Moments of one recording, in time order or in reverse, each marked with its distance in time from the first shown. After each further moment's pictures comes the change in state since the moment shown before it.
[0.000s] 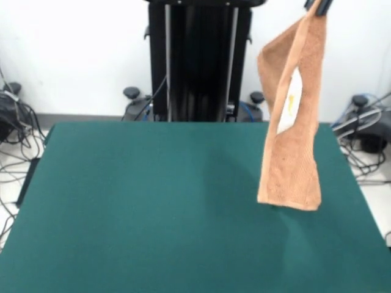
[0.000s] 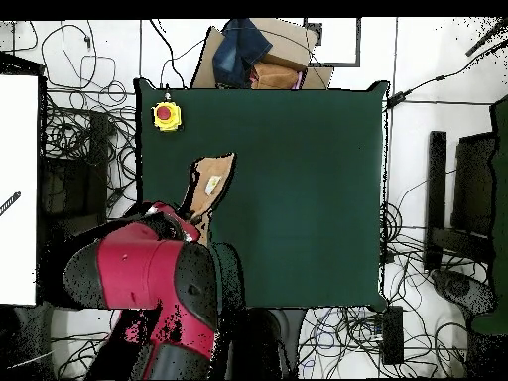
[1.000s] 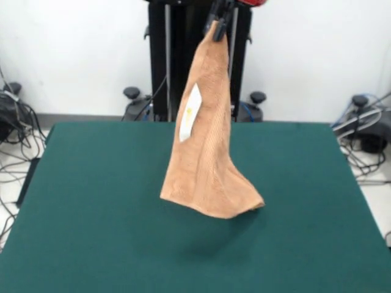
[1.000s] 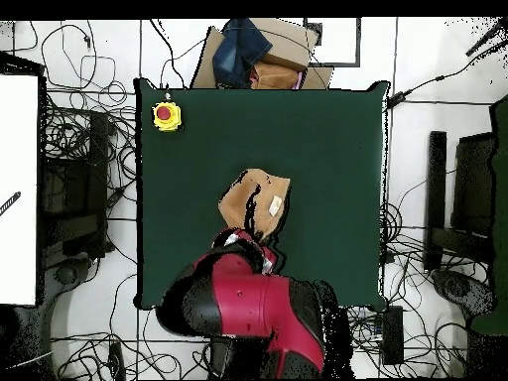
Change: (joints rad) arm -0.333 -0.116 0.165 0.284 -0.281 -0.305 0.000
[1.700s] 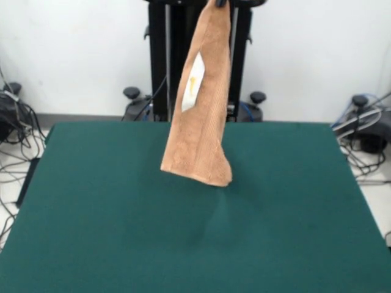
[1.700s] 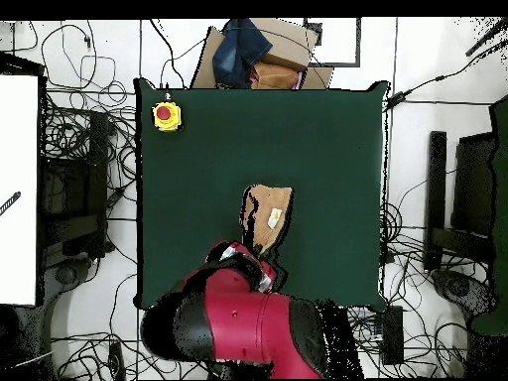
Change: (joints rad) arm -0.017 -0.169 0.041 0.019 -0.037 0.189 0.000
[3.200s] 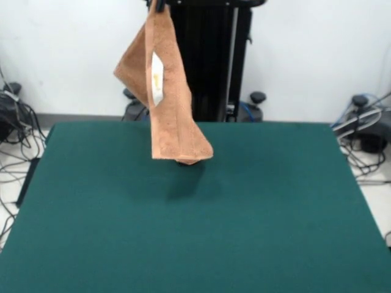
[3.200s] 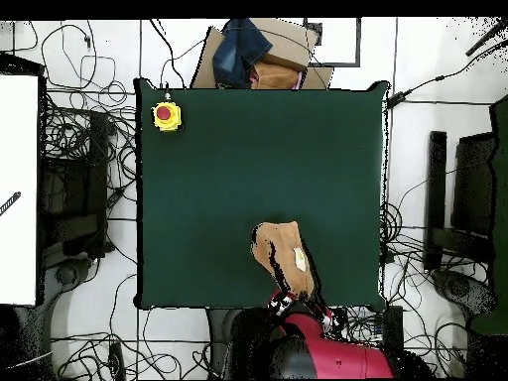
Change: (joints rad) arm -0.615 -0.132 0.346 0.372 -0.139 -0.161 -0.392
